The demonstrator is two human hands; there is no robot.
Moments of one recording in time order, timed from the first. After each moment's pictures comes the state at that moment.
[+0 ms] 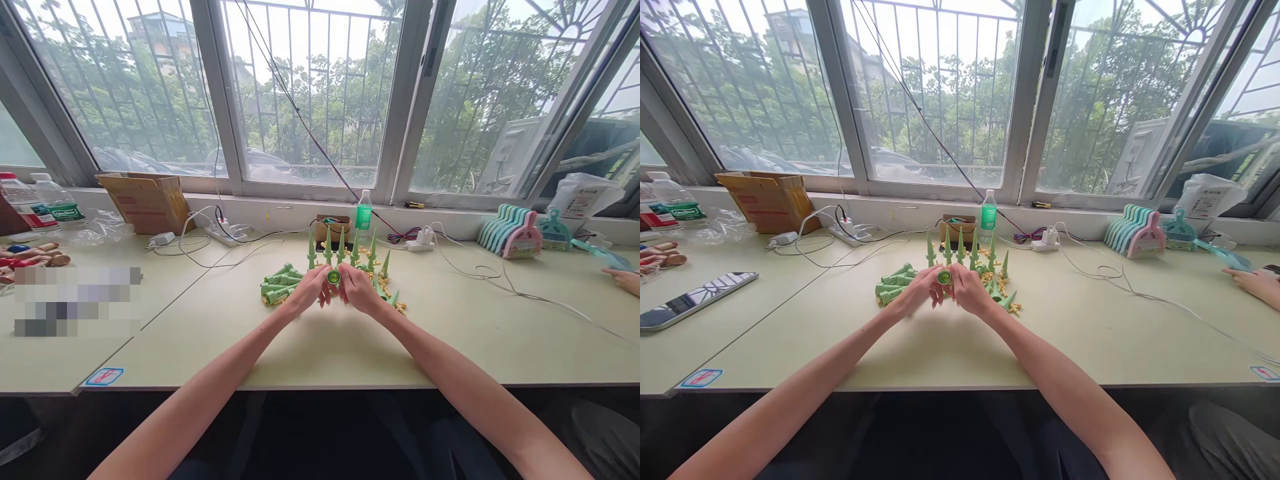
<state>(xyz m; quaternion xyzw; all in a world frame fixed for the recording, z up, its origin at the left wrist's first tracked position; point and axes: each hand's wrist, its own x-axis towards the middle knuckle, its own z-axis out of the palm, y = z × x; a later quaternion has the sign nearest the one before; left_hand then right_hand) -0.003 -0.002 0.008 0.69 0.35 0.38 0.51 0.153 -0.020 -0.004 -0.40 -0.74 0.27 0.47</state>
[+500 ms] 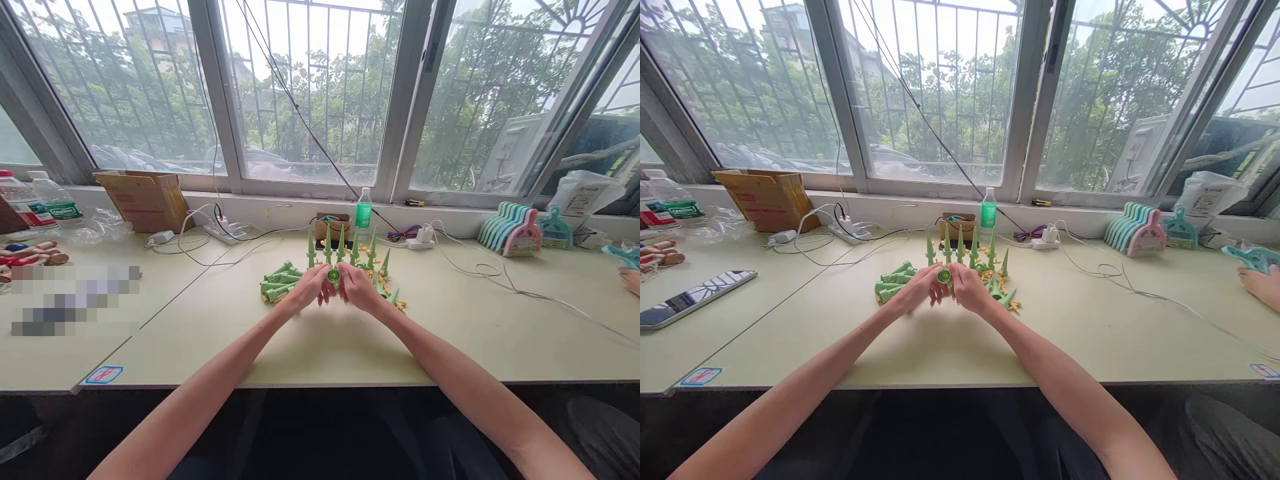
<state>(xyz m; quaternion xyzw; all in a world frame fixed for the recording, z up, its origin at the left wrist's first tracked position) -0.003 -0.003 0.010 0.70 0.36 0.36 0.50 0.154 -0.018 -0.005 -0.40 -0.74 0.28 0.46</state>
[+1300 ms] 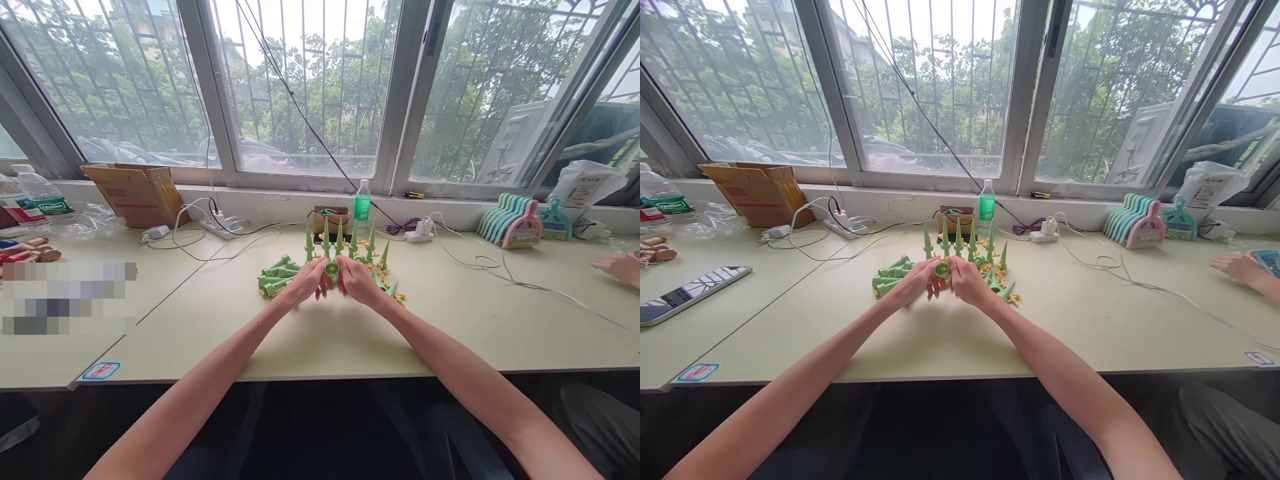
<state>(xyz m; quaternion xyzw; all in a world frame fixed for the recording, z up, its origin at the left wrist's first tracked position) -0.003 -0.003 0.012 0.71 0.38 0.34 0.48 0.155 -0.018 -0.005 -0.41 -0.75 0.26 0.45</state>
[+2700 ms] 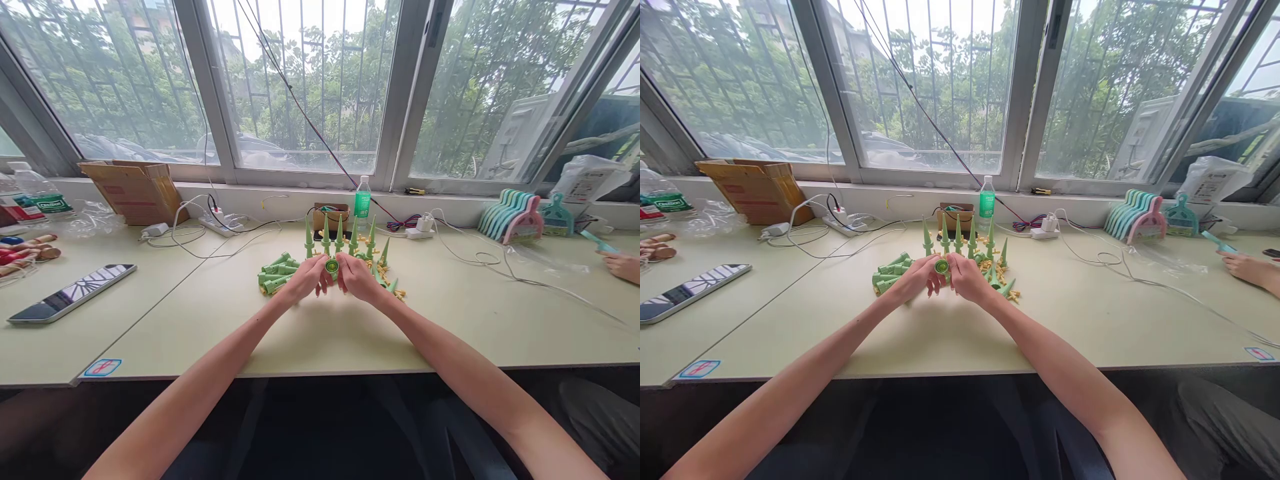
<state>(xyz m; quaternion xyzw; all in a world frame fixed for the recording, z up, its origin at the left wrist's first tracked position) -0.003 -0.004 0.013 0.71 0.38 0.35 0.47 0.156 -0.020 -0.002 -0.41 -0.75 0.27 0.45</state>
